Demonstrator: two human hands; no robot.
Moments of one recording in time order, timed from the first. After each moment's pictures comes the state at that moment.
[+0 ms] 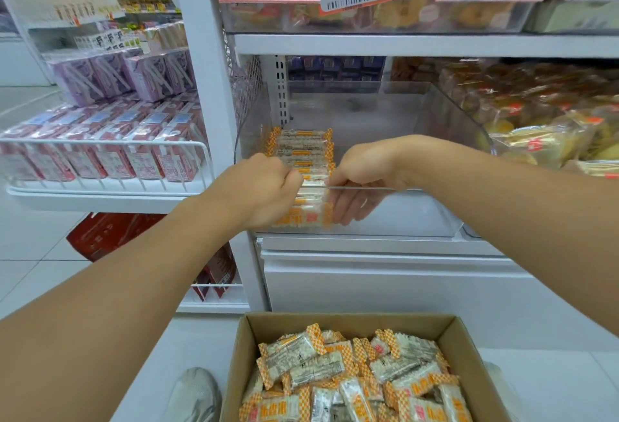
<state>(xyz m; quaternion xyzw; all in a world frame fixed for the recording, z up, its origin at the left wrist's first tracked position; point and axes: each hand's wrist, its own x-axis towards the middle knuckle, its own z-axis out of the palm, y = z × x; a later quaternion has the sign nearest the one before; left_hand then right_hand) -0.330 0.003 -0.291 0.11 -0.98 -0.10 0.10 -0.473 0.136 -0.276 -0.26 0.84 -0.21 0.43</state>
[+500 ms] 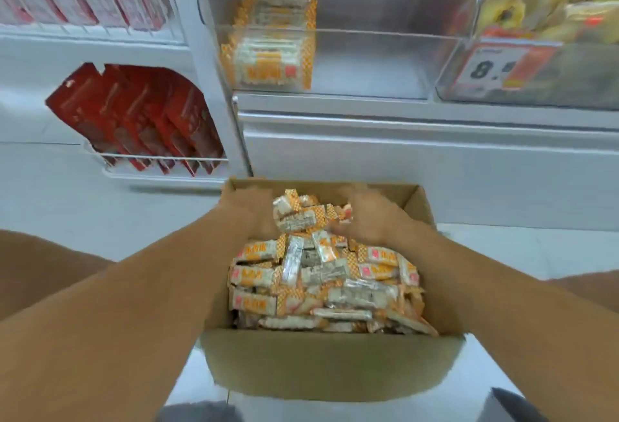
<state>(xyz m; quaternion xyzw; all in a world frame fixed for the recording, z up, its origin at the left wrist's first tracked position) -0.245 0.088 -0.469 0.18 -0.95 0.02 -0.26 -0.362 0.283 -0.495 -0.38 0.90 -0.07 0.21</state>
